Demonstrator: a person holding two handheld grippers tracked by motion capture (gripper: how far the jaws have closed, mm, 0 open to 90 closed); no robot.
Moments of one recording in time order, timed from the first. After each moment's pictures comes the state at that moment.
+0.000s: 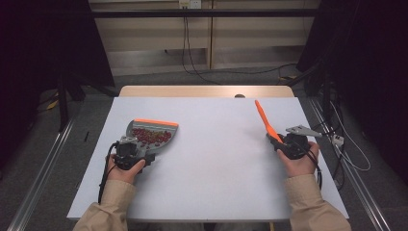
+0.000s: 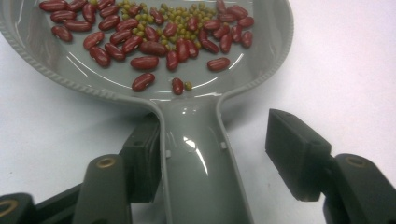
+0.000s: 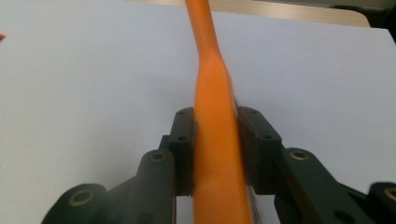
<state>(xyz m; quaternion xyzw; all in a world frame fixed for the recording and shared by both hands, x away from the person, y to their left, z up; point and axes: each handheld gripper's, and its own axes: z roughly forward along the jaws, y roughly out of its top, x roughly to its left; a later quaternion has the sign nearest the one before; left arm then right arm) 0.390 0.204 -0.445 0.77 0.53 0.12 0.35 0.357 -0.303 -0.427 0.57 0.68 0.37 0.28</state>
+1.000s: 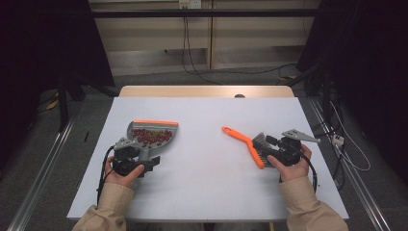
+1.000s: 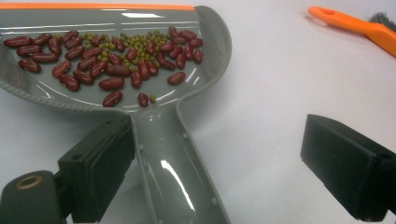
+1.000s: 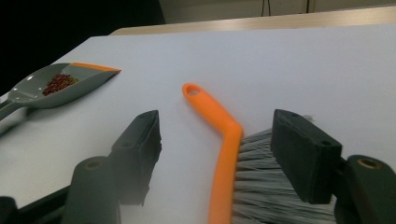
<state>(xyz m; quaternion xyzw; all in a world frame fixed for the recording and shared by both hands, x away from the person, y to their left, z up) 0.373 0.205 -0.435 0.76 0.48 0.10 0.42 0.345 -0.281 -0.429 0.53 0.66 0.50 0.19</state>
